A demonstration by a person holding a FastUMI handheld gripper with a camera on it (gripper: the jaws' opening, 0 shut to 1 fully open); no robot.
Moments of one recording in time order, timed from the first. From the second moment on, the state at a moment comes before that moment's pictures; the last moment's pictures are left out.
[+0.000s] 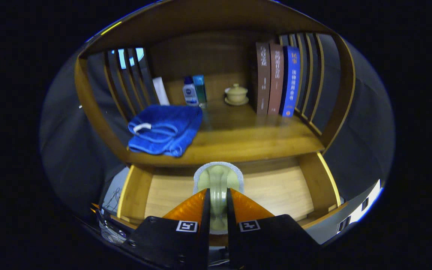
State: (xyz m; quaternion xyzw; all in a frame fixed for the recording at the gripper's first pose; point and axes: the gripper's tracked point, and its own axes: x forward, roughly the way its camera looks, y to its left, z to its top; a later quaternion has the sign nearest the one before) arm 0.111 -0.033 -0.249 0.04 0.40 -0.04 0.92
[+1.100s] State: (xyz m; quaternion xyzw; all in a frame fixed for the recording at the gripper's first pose) arm 0.293 -0.051 -0.297 0.05 0.44 -0.04 0.90
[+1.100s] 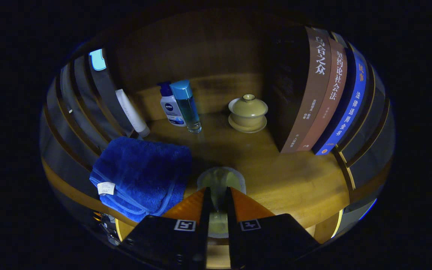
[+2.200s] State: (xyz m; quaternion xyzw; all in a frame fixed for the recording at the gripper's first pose) arm 0.100 -0.044 -0.163 0.05 0.13 0.00 0.99
